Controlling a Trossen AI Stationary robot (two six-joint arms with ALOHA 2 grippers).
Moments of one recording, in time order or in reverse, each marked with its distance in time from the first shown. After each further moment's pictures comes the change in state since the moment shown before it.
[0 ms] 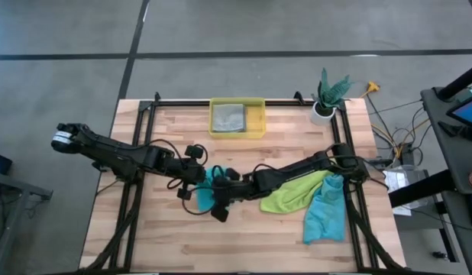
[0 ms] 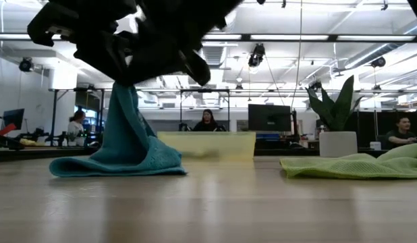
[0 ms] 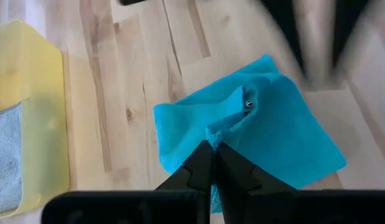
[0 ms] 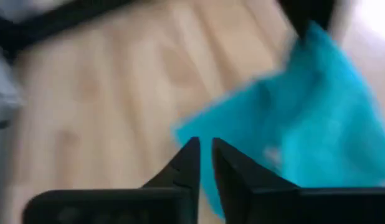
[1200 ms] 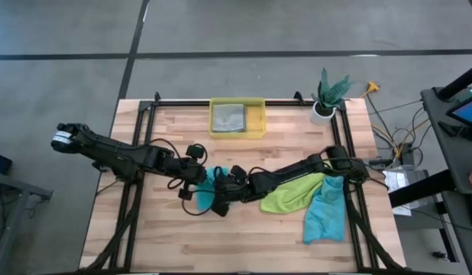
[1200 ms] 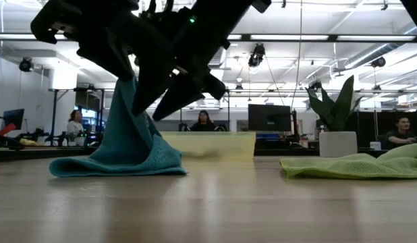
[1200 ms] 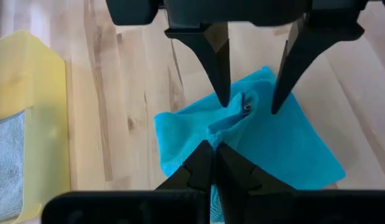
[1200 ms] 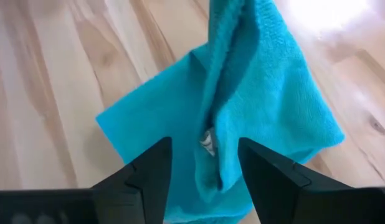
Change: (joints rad) left arm -0.001 -0.001 0.001 0.032 0.003 0.000; right arm 0.000 0.059 0.038 -0.161 0.176 0.070
